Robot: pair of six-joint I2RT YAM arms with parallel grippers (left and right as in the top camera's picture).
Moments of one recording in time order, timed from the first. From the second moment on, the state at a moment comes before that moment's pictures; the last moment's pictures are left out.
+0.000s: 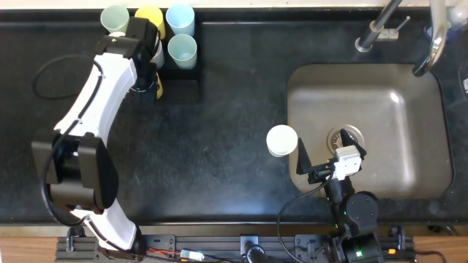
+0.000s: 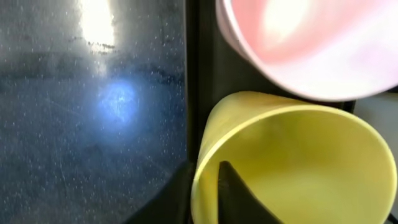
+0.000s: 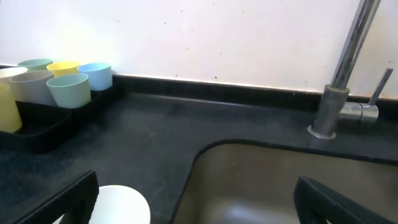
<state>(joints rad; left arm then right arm) -0.12 1.92 1.56 -1.10 -0.18 -1.71 0.24 0.05 0.02 -0.02 0.00 0.02</state>
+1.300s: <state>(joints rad) -0.01 0.53 0.55 0.18 -0.13 -0.31 0.24 0.05 0.02 -0.02 0.00 0.02</state>
